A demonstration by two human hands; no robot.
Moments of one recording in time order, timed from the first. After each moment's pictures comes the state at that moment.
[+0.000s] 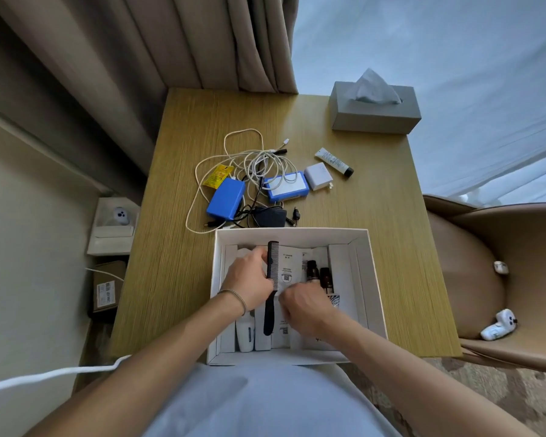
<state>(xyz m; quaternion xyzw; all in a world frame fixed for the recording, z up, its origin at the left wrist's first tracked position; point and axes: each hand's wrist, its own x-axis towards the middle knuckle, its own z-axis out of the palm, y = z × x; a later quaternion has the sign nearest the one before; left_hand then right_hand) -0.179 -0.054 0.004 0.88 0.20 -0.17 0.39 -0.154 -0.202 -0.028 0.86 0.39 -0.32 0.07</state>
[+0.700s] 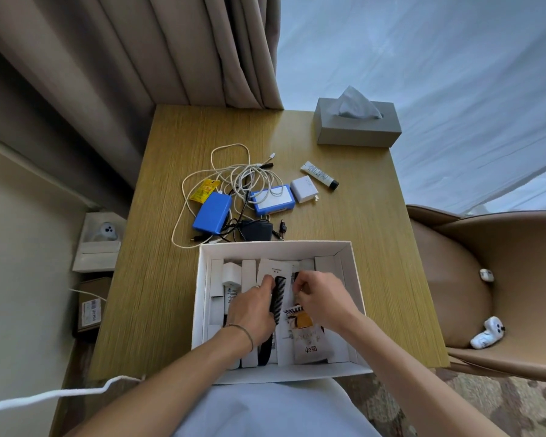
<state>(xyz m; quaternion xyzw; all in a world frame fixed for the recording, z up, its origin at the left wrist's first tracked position) -0.194 -0.094 -0.028 0.94 0.11 -0.19 0.25 -0.122 -0.244 0.011 0.92 0.16 -0.27 -0.22</state>
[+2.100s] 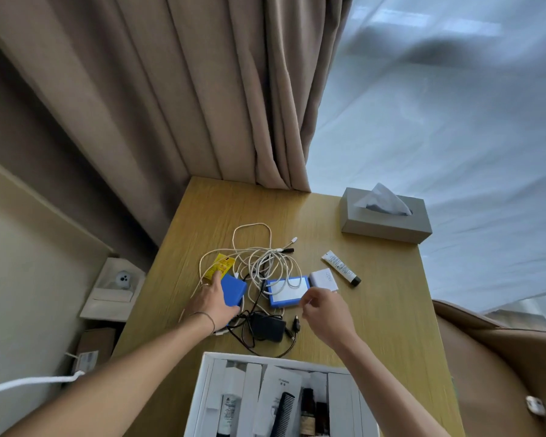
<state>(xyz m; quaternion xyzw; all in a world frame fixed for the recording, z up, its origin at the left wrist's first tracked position) -0.040 0.068 -0.044 0.91 0.32 -0.17 0.19 0.041 -0.169 0.017 0.93 0.12 -0.23 -0.27</state>
